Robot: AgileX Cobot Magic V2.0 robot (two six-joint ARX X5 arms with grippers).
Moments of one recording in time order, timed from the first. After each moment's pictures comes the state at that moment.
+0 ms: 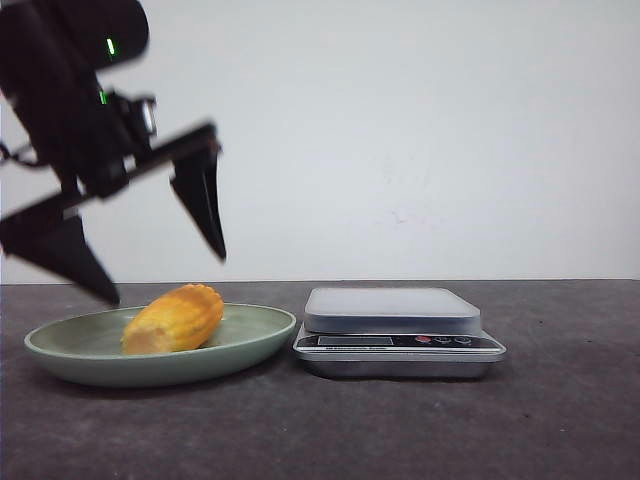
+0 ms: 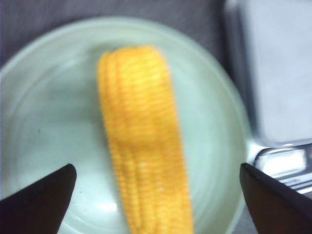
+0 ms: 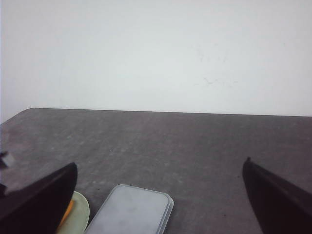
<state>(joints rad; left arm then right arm) -0.41 1.57 1.01 -0.47 0.20 -0.43 0.07 0.53 0.87 -0.44 -0.31 0.16</state>
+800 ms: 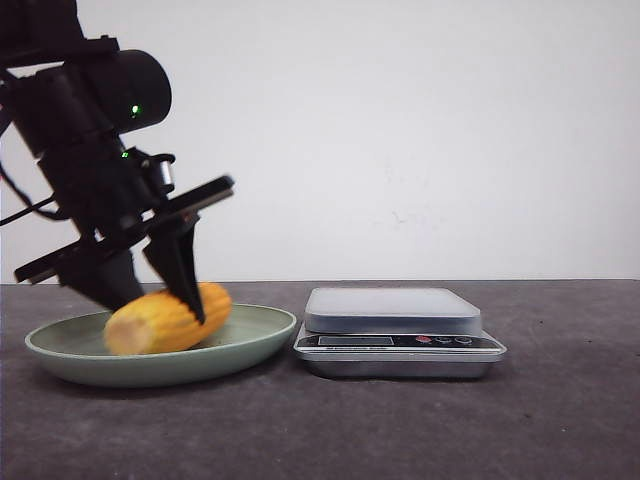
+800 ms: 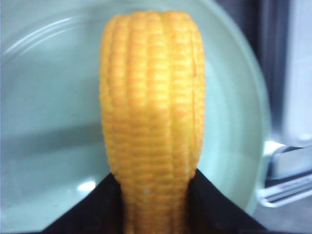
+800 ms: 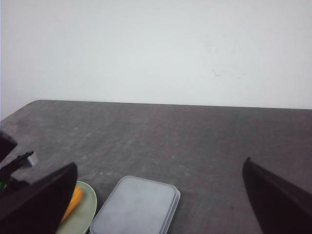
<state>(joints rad) -0.41 1.67 1.07 -0.49 0.28 -0.43 0.11 0.53 0.87 -0.47 -0.31 0.16</state>
